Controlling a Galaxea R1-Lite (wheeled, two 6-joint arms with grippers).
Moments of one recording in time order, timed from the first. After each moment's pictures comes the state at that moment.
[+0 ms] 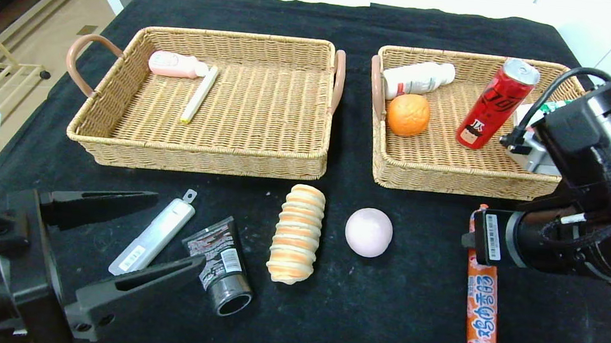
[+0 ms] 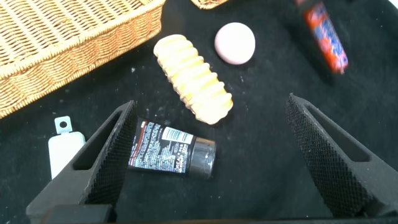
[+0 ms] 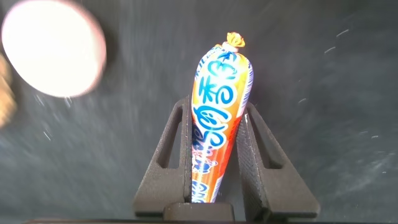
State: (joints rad) left arm -0.51 1.04 -0.63 -0.27 -0.22 0.09; right arm 0.66 1.60 -1.41 0.64 -0.37 0.51
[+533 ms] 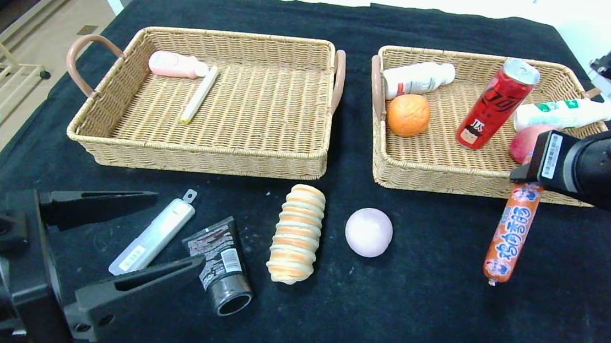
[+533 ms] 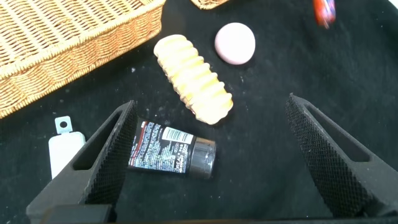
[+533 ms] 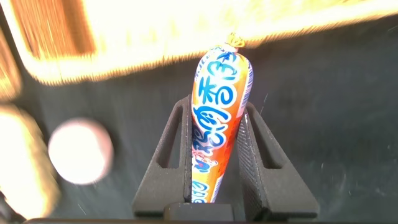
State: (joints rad) left arm -0.51 1.04 -0.63 -0.27 -0.22 0.09; right arm 0.48 1.58 -1.59 0.64 -0.37 0.58
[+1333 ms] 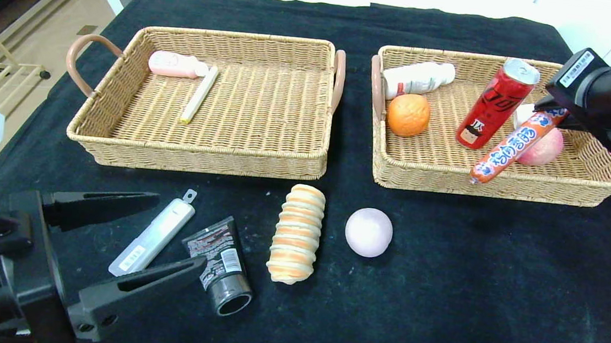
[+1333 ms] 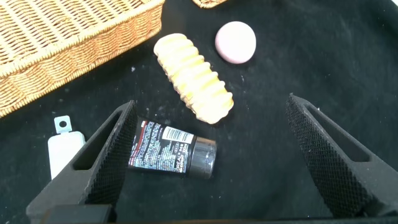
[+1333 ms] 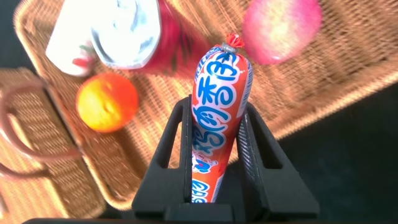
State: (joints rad) left arm -0.51 1.05 -0.63 -0.28 -0.22 0.09; right arm 0.33 1.73 -1.92 0.63 -0.37 0.83
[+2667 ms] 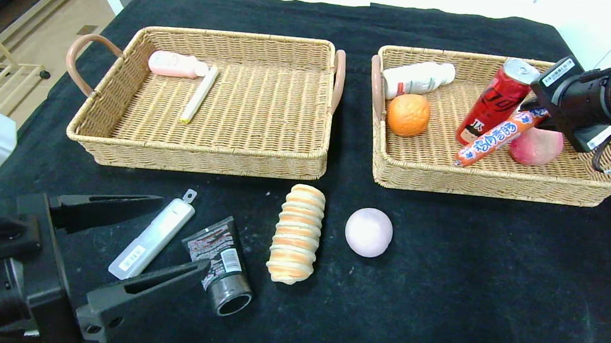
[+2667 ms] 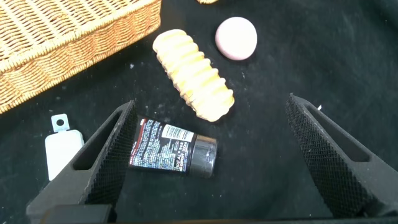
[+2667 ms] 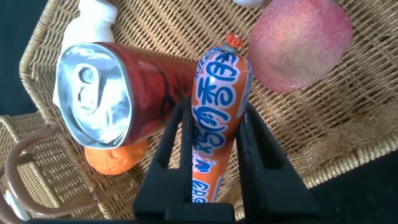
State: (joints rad) left arm -0.51 1.06 -0.62 -0.28 -0.22 0.09; right arm 0.24 1.84 -1.96 0.55 -0.27 0.94
